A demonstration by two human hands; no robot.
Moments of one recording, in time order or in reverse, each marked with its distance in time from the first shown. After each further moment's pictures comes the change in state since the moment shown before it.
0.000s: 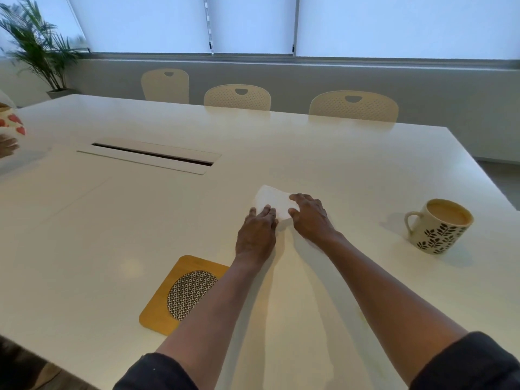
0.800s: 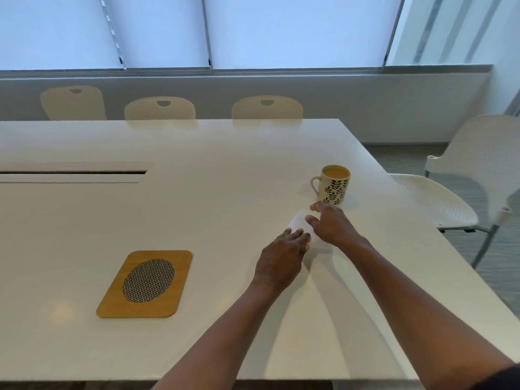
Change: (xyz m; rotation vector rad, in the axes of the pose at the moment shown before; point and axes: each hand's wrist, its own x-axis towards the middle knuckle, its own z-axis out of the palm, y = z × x) left_hand -0.151 0.137 0.028 -0.106 -0.184 0.561; right_hand -0.184 0.077 -0.111 -0.051 0.167 0.391
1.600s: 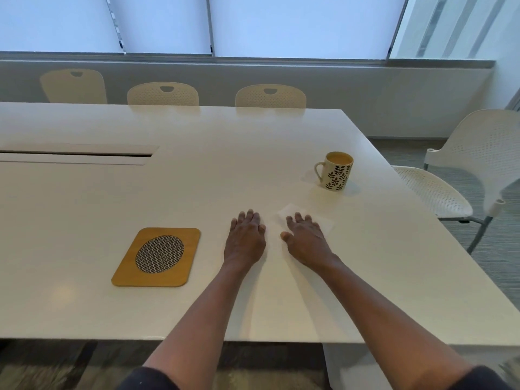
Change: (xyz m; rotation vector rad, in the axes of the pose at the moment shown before) left_hand -0.028 -0.067 -0.018 0.005 -0.017 -0.369; right_hand -0.069 -0.028 0.068 -0.234 -0.167 -0.118
